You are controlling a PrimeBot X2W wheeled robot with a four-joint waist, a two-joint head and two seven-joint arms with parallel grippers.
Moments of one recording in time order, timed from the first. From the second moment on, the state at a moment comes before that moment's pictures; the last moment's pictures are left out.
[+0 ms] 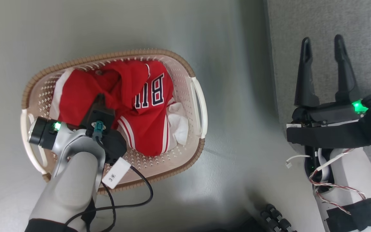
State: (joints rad) left arm -0.72 0.09 -0.27 0.89 0.11 0.12 -0.16; right arm -0.48 -0.07 0.17 -0.01 0.22 -0.05 -0.26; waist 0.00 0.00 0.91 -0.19
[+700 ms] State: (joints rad) left arm -0.71 0.05 -0.31 0.73 0.00 0.02 -0.25; right arm -0.48 -0.07 0.20 0.22 0.21 0.03 -0.26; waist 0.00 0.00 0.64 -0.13
